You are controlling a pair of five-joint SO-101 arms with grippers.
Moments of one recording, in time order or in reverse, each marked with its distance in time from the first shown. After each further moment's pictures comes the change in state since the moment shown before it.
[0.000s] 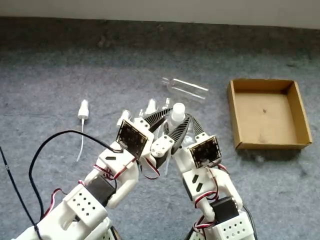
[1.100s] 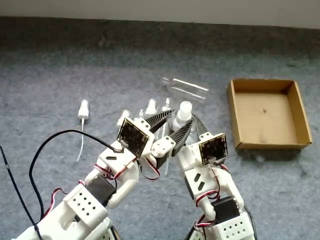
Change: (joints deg) left arm -3.5 0.6 -0.5 0.7 0.4; right arm 2.9 0.0 0.0 0.0 -4.3
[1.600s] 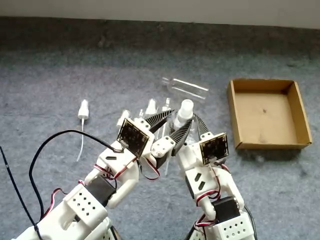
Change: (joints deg) left arm 0.0 0.0 0.0 0.1 -0.1; right arm 0.5 0.0 0.0 0.0 0.0
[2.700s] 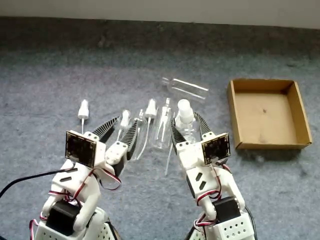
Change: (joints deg) left arm -16.4 -40.1 0.1 46.1 -0.2; right arm 1.3 0.0 0.0 -0.1 -0.4
